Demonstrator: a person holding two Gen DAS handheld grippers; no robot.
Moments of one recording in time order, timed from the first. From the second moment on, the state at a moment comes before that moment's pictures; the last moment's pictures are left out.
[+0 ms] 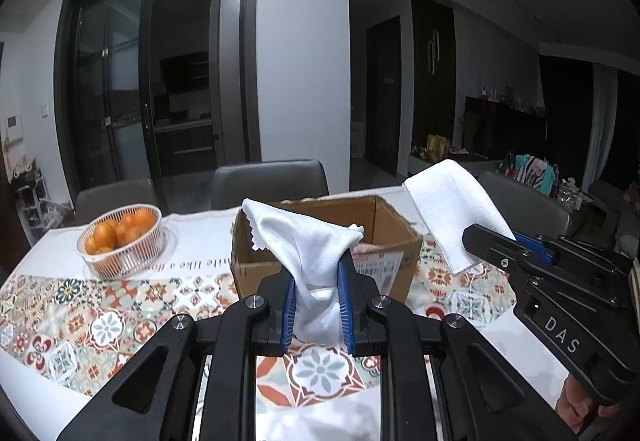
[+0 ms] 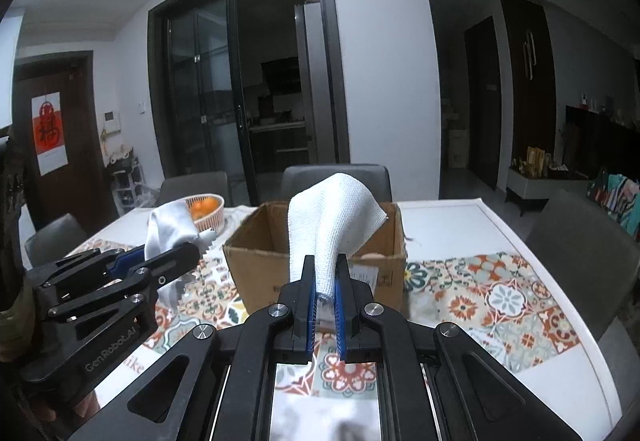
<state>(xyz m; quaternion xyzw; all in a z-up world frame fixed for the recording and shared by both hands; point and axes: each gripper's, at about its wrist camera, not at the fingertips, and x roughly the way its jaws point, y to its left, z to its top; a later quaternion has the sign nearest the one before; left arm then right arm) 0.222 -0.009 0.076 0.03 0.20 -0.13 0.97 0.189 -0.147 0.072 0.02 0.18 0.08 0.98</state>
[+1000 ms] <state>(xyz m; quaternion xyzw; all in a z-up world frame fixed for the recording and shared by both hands) 0.316 -0.020 0.086 0.06 0.17 -0.12 0.98 0.277 -0.150 0.080 0.01 0.17 0.08 0.98</state>
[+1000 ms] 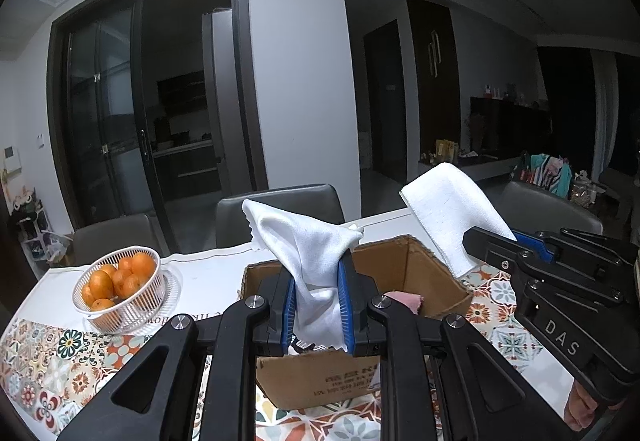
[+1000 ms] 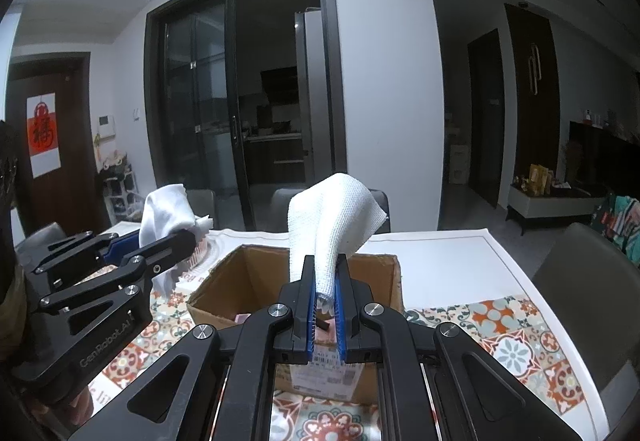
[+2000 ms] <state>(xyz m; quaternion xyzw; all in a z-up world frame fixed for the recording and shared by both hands) 0.407 -0.039 0.007 0.09 0.28 -0.11 0.95 0.367 -0.156 0.010 0.00 0.29 0.09 0.95</state>
